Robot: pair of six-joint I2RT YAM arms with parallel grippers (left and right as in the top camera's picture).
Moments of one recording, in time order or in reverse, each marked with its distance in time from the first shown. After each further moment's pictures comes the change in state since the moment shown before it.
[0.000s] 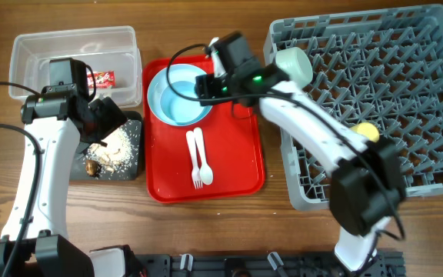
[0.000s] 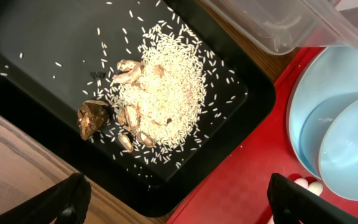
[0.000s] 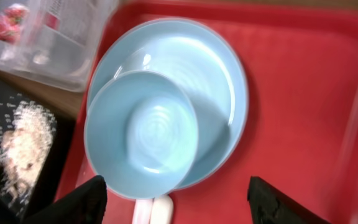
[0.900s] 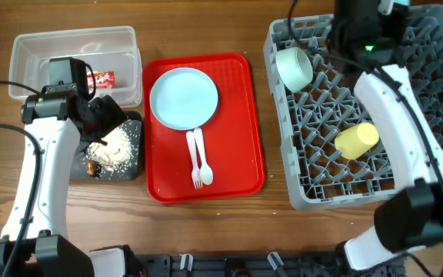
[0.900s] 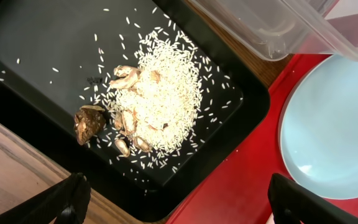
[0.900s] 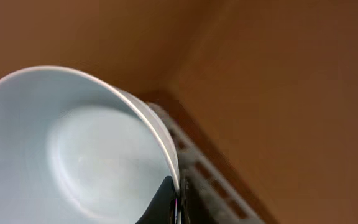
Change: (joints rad) left arm 0.000 0.000 0.000 0.019 0.000 -0.004; right arm -0.441 -0.229 0.036 0.137 1.182 -0.399
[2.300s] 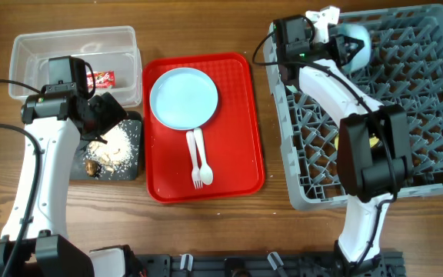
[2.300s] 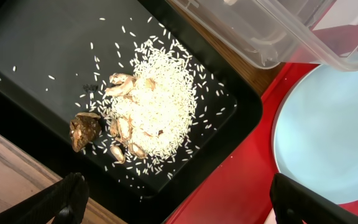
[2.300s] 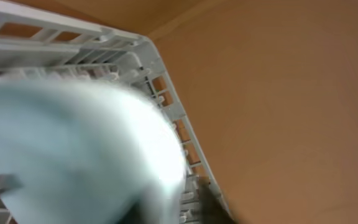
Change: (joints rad) left arm 0.000 0.000 0.000 0.026 0.000 -0.003; right arm 0.122 0.372 -0.046 0.032 0.356 -0.098
